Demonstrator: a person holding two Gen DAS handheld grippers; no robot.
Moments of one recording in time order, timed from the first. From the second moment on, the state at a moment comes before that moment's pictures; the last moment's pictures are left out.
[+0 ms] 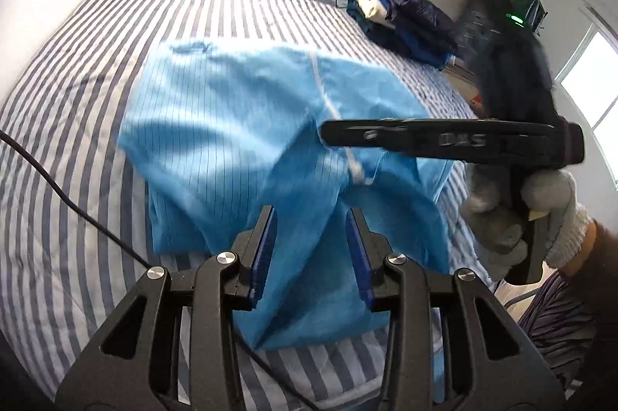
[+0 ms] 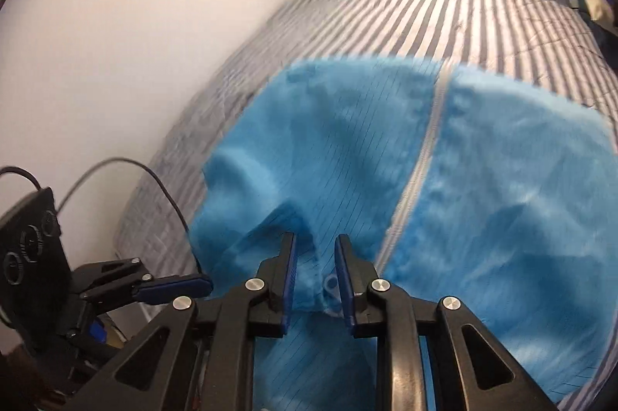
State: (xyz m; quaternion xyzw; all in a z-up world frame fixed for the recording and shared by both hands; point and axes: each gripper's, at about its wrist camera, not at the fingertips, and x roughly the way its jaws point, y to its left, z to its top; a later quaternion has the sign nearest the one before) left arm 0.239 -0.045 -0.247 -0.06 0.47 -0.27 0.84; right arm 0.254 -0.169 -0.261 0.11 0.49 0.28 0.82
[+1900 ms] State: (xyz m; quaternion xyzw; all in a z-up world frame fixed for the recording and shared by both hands) left arm 0.390 0.009 -0.250 -0.05 0.49 -0.24 0.84; right arm 0.273 -0.279 -0.251 0.07 0.48 0.21 0.85
